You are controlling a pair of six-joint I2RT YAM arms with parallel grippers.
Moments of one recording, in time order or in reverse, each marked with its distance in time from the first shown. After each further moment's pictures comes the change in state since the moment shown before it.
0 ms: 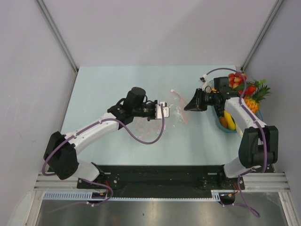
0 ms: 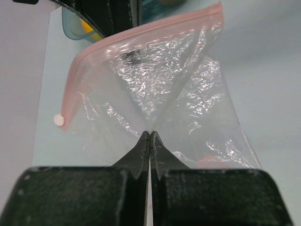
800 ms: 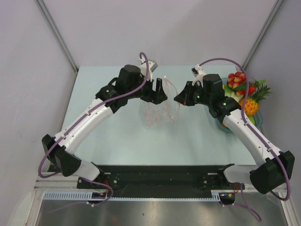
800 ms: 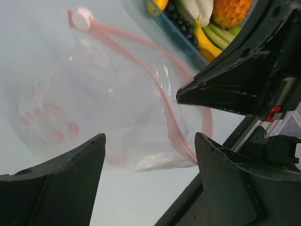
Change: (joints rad) left arm 0.058 0.034 0.465 -0.405 -0.344 -1.097; right arm 0.333 -0.266 0.054 0.140 0.476 0.130
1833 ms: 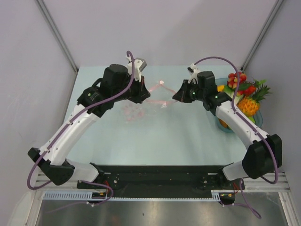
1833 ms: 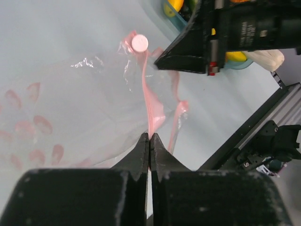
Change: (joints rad) left arm -0.004 -0.111 0.074 -0.225 -0.121 0.040; right arm -0.031 0.143 0.021 0.063 0.005 -0.020
